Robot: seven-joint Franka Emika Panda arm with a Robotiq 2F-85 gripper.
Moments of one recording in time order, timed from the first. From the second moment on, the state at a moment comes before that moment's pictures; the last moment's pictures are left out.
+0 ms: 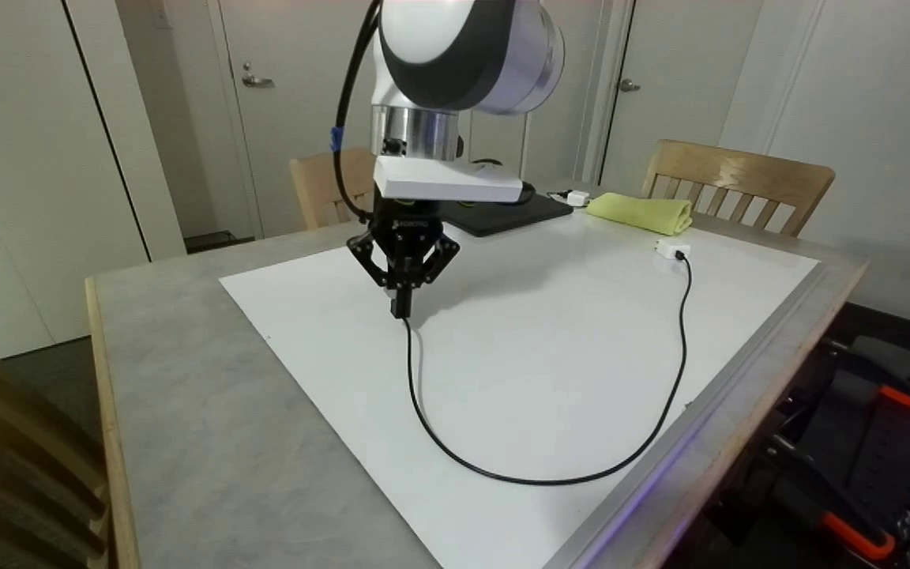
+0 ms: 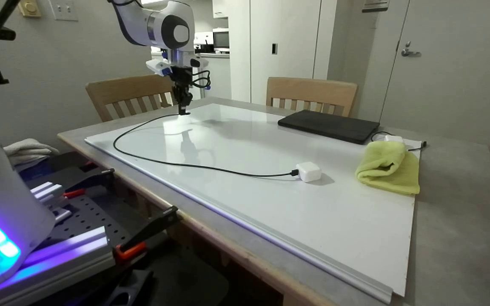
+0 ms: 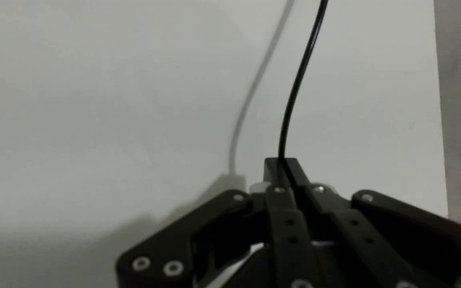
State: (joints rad) arm 0.31 0.58 0.14 -1.95 0.11 2.56 0.55
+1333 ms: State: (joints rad) arm 0.33 0.85 0.31 -1.61 0.14 2.46 0.05
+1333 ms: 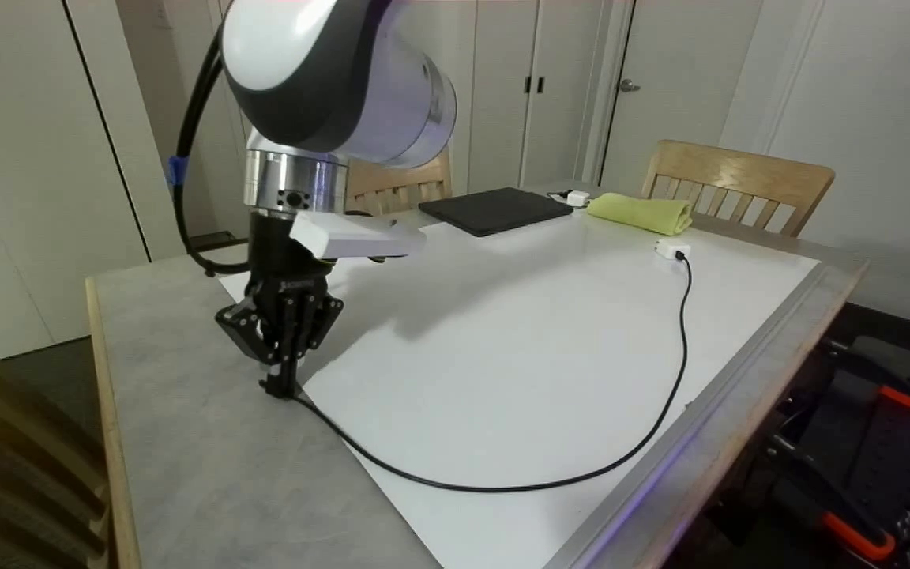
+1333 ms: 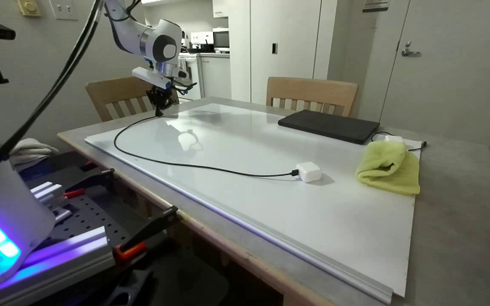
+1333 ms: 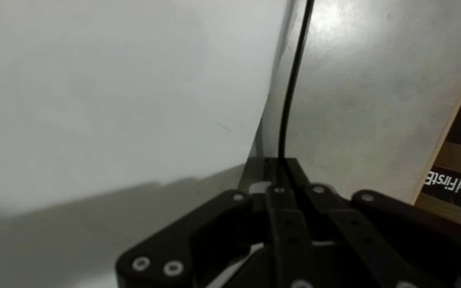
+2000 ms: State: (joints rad) arm 0.33 0.88 0.30 -1.53 0.14 2.42 0.05
